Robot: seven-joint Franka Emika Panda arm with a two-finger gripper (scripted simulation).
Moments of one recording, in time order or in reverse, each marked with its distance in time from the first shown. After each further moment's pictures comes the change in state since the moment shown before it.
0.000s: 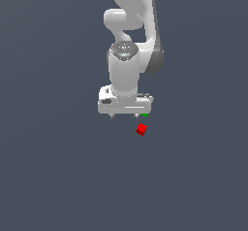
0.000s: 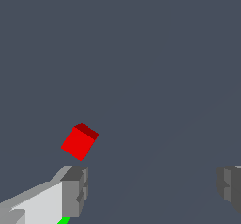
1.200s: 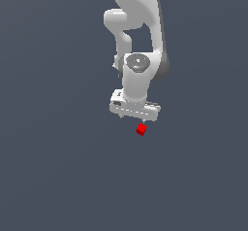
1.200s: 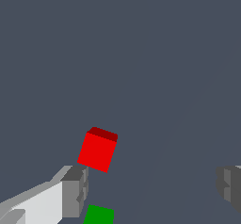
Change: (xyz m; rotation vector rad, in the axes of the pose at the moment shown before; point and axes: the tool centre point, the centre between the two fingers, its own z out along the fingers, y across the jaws) arm -0.015 -0.037 0.042 -0.005 -0.009 0.249
